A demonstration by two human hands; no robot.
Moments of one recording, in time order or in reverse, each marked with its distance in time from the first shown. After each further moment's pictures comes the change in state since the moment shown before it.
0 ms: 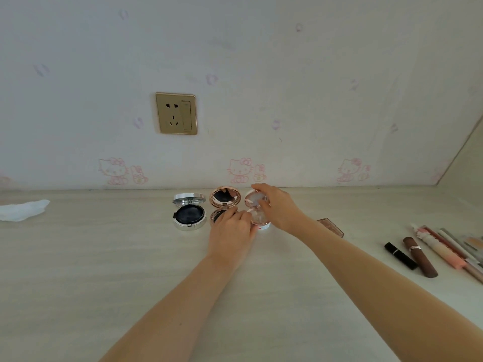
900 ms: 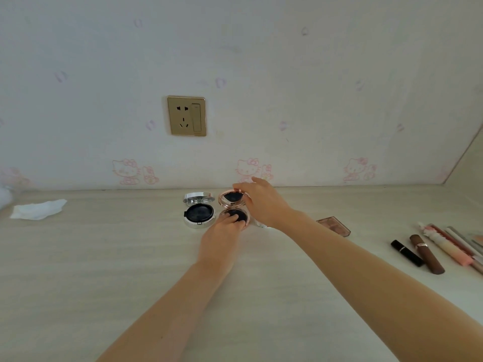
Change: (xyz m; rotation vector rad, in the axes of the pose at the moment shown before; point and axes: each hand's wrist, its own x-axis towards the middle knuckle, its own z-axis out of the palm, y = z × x) left_hand -0.023 -0.028 -0.018 -0.081 -0.125 -0.055; right_hand 0.004 -0.052 0.010 -0.243 -0.059 -0.157
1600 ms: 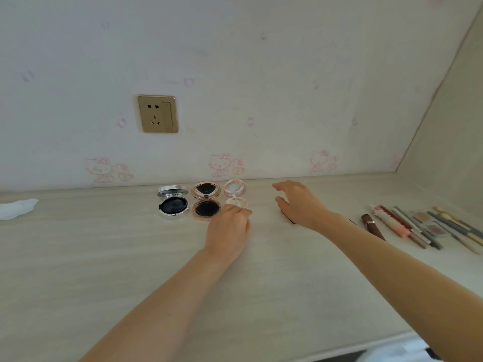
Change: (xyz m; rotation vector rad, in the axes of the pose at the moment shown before) left_hand -0.001 0.075 -0.012 -0.095 -0.019 0.120; right_hand -0.101 0.080 -0.056 -0.014 0.056 0.243
